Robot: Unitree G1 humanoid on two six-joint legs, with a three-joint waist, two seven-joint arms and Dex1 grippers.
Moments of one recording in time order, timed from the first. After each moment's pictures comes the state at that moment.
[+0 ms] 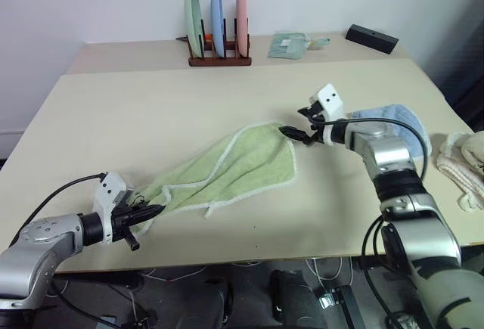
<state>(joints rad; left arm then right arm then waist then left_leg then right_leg) 0.14 0.81 0.24 -0.29 -0.54 0.63 -0.91 -0.93 -0.45 0.09 0.77 0.11 0.31 0.82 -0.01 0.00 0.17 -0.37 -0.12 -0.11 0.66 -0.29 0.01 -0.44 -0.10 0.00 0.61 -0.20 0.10</state>
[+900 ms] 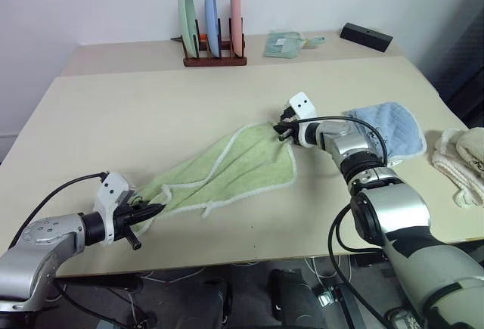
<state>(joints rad) 0.14 0.80 0.24 -0.33 -0.53 0.63 -0.87 -1.11 -0.32 0.05 1.23 -0.02 0.11 0.70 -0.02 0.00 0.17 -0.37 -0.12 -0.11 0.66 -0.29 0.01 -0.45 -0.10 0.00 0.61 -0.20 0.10</state>
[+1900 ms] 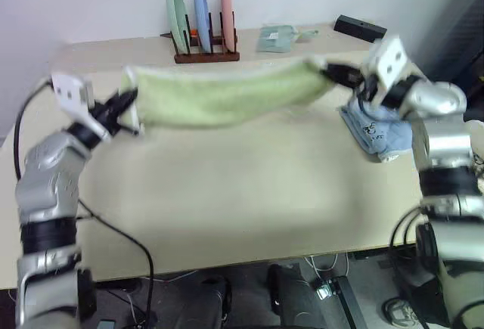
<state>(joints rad) -0.37 0.62 0.37 0.05 -0.53 0.39 -0.66 -0.71 -0.68 -0.06 0.27 0.24 0.00 0.99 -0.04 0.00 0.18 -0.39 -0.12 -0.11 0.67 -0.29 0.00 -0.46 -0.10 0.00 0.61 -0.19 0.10</state>
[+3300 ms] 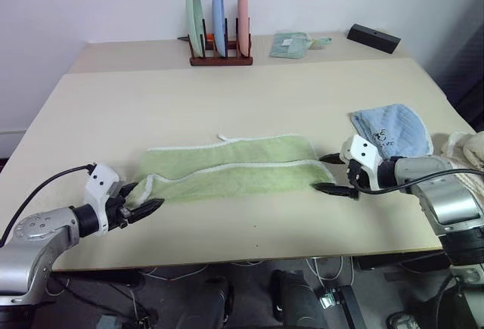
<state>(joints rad) 0.11 0.79 0.28 -0.26 -0.51 0.58 -0.83 -0.39 -0.82 0.07 0.07 0.23 0.36 1.11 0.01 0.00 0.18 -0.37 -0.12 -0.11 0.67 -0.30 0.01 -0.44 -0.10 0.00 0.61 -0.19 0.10</state>
